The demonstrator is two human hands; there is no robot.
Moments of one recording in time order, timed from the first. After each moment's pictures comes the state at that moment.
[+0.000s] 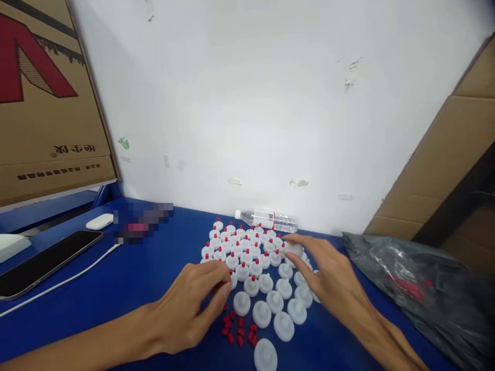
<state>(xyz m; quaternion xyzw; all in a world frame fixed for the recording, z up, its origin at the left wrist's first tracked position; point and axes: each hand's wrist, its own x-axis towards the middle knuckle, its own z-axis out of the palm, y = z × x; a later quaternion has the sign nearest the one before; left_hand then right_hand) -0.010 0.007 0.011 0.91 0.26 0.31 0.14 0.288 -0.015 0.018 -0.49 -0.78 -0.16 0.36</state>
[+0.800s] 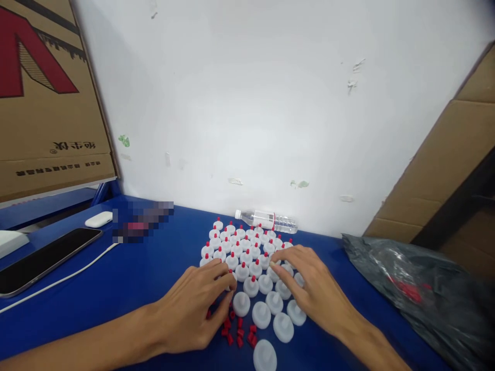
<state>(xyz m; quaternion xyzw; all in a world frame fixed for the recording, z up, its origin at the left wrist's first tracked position) -0.007 0.006 0.001 0.93 0.30 0.20 0.08 0.263 -0.020 0.014 -0.48 -0.82 -0.03 0.30</state>
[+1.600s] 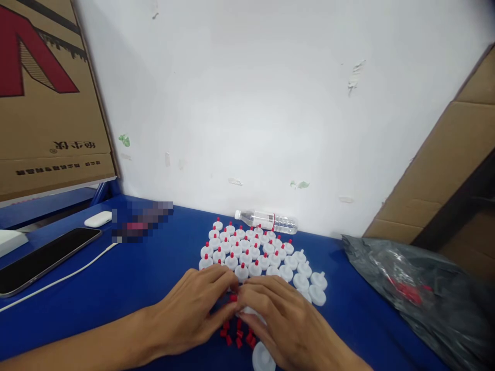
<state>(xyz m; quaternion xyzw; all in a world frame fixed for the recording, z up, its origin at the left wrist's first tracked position) -0.008 0.007 -0.005 0.93 0.28 0.24 0.07 0.213 -0.043 0.012 -0.28 -0.89 -0.09 0.35</state>
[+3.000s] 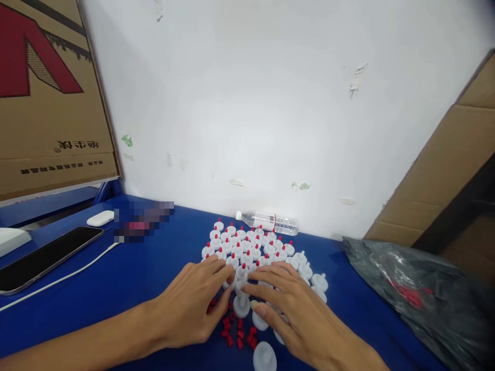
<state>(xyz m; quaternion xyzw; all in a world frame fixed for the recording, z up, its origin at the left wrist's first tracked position) -0.007 0.009 0.005 0.92 0.34 0.18 0.06 0.237 -0.039 0.017 -0.43 -0.88 0.08 0.19</state>
